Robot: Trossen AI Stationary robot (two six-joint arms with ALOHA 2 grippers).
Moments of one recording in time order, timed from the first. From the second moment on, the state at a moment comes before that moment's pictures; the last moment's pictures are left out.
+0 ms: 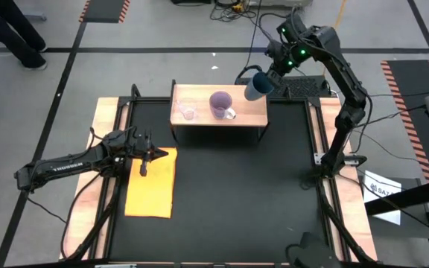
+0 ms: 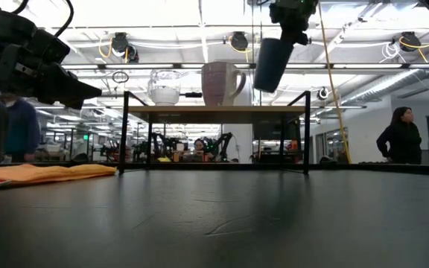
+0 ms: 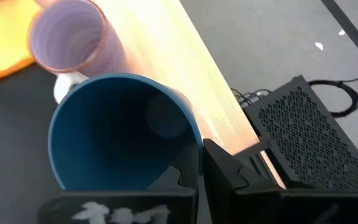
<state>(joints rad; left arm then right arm) 0.40 0.32 0.01 0.14 0.42 0.08 -0.86 1.82 2.29 -1.54 -0.26 -0.30</state>
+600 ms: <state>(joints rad) 0.40 0.32 0.01 0.09 0.42 0.09 -0.79 1.81 2.29 -1.60 -0.26 -0.28</state>
